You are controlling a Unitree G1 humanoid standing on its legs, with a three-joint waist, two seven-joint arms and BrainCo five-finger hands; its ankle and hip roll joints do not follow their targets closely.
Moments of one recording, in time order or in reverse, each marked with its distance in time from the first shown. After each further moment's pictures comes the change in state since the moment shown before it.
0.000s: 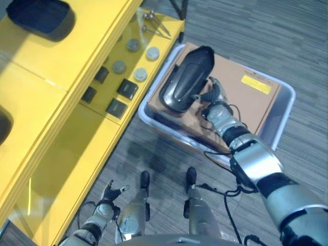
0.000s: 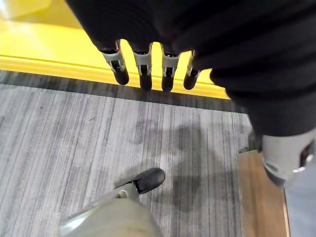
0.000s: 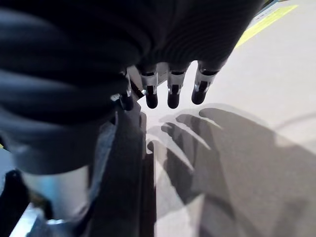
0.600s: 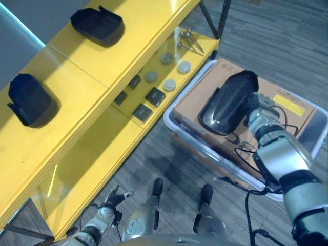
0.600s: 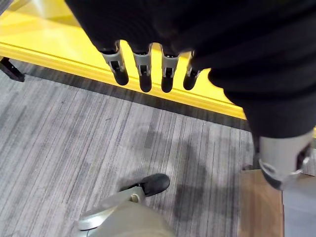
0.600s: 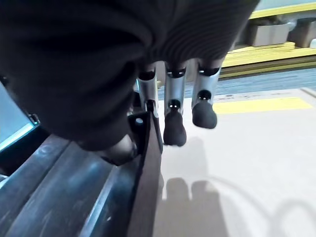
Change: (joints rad) left arm 0.017 0.001 -0.038 -0.036 -0.003 0.024 -0.107; right arm -0.002 -0.239 0.089 0.173 -0.316 0.130 0.180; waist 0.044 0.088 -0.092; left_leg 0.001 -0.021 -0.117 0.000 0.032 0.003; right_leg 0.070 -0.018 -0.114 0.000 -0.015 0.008
